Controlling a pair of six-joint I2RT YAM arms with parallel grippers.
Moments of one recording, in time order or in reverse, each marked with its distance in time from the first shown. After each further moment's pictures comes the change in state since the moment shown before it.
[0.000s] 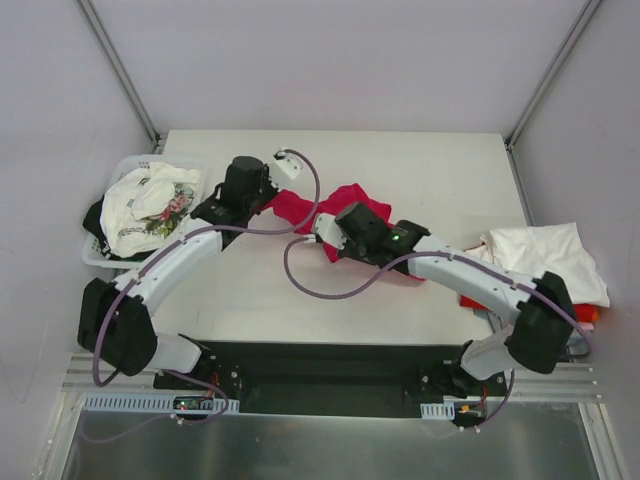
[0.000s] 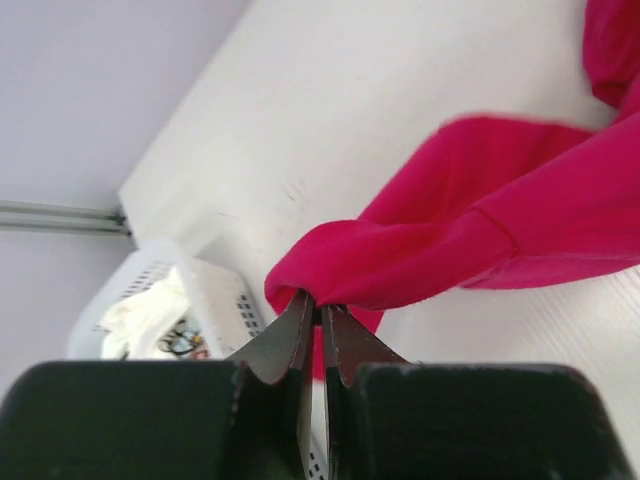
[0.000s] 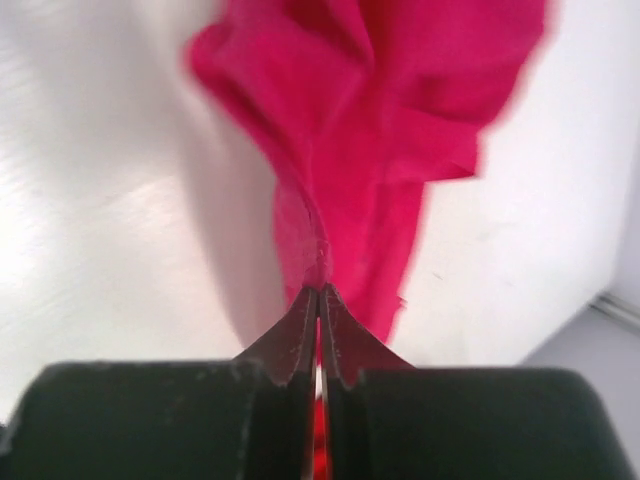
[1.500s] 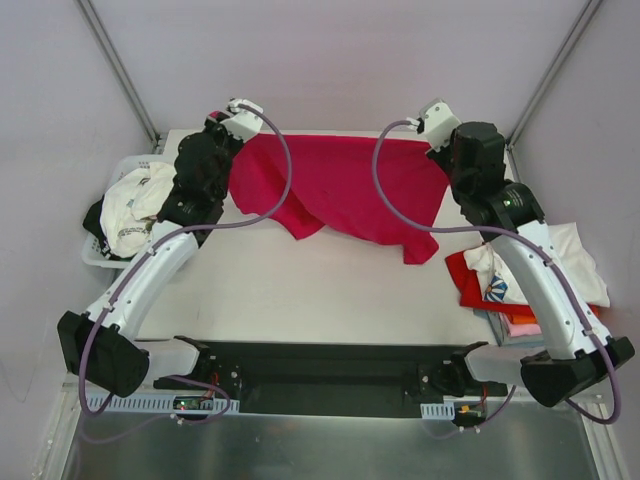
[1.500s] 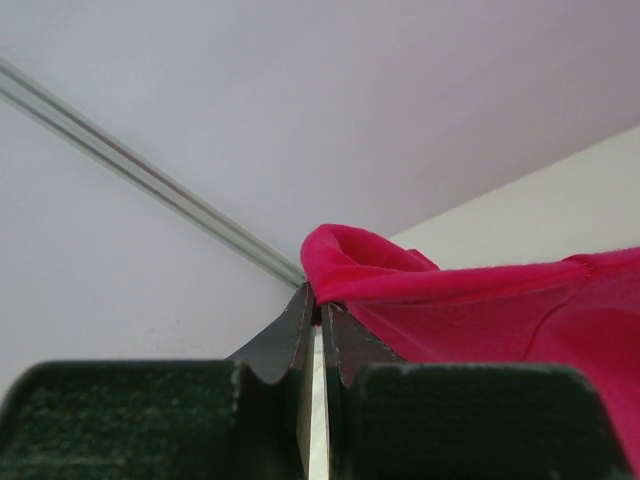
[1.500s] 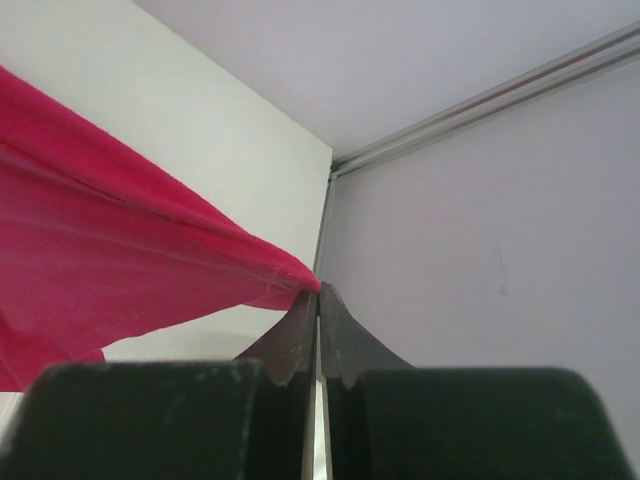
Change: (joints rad) left arm 0.098 -0.166 0.101 0.320 -0.171 0.130; right arm -0.496 -0.257 0.321 0.079 0.195 -0.117
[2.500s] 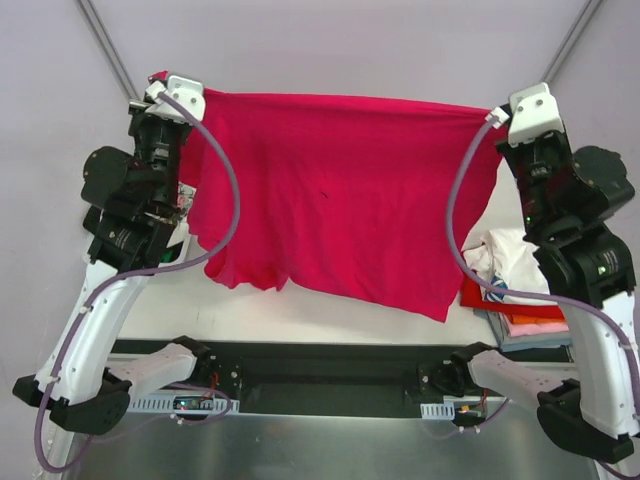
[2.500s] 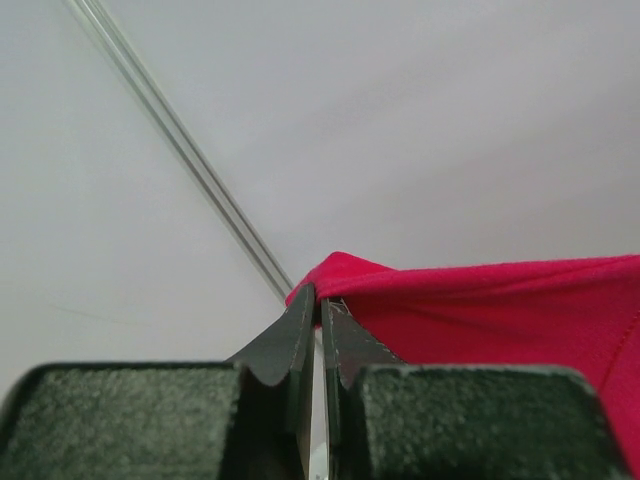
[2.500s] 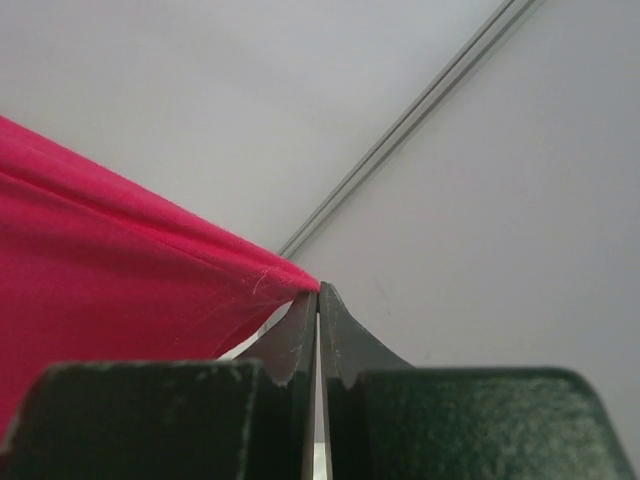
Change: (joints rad) left arm -0.080 -0.232 0.304 -0.118 -0.050 0.041; right arm -0.001 -0.263 0.187 0.044 -0.007 -0.035
